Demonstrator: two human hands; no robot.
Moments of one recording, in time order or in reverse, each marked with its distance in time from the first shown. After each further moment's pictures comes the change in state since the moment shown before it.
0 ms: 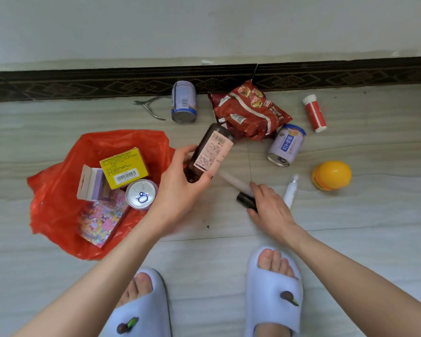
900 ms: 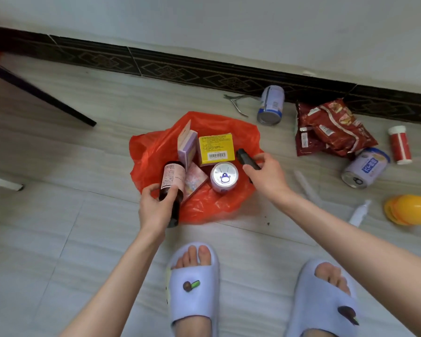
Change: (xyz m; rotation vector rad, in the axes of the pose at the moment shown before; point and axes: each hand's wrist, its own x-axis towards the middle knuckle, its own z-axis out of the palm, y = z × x) left_hand -0.094 -0.140 -0.117 -0.298 0.616 -0.692; right_hand 0.039 -0.193 -0.044 0.718 0.090 0.124
